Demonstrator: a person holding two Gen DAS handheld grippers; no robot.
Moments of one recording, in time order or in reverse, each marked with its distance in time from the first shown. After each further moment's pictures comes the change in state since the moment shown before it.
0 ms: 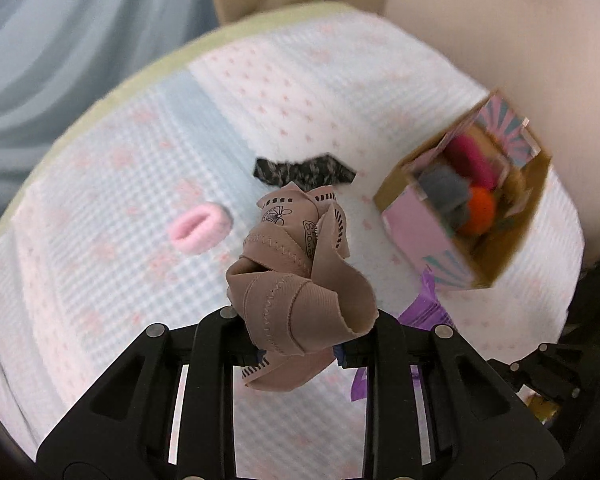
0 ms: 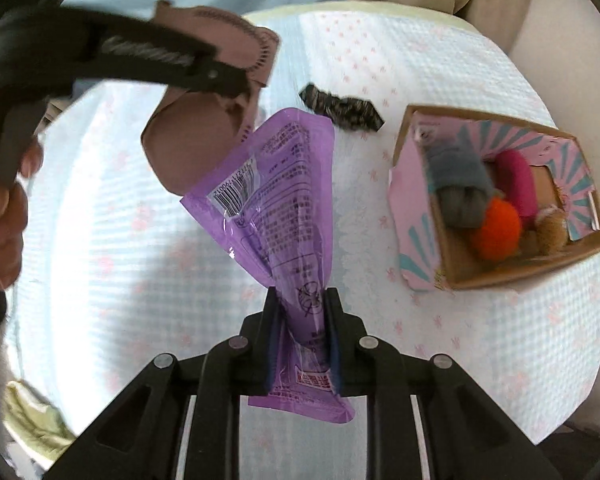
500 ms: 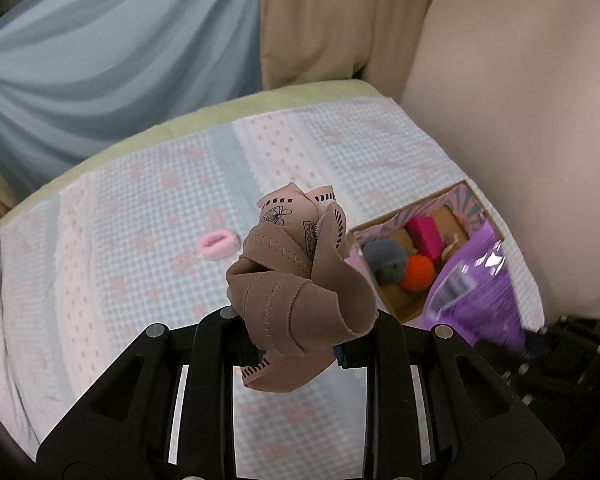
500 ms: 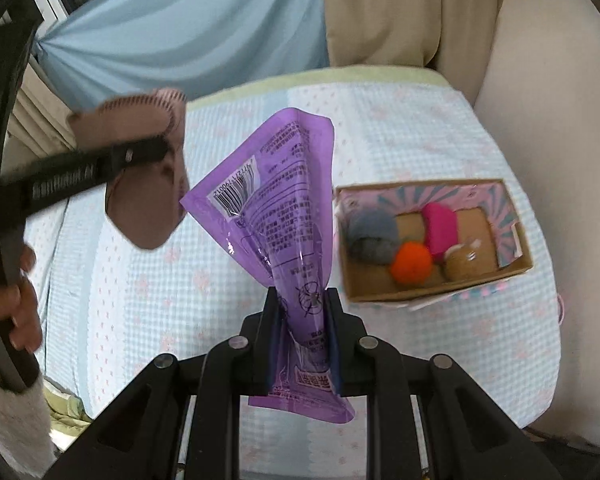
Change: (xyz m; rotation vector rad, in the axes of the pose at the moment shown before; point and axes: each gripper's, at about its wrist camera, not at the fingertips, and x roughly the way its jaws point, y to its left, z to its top) left arm -0.157 -0.056 -0.012 -0.207 -0.198 0.065; right arm -0.159 -0.075 0.012 -0.012 -0.151 0.037
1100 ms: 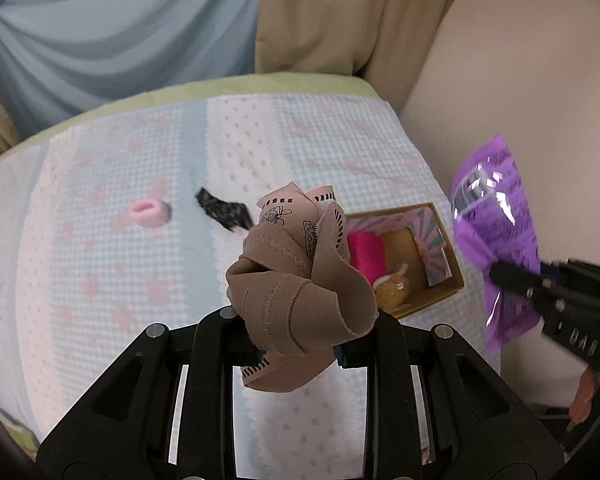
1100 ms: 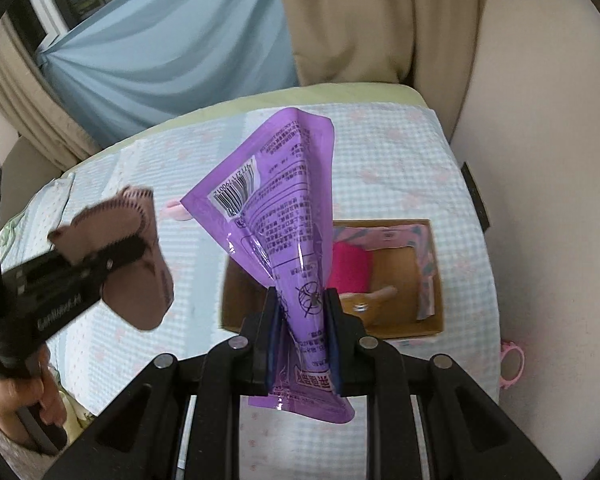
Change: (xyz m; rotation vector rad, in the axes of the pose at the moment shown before) left arm 0.041 -0.151 0.010 -0.208 0.021 0.044; right arm 0.007 -0.184 0.053 -0.064 0.002 0.044
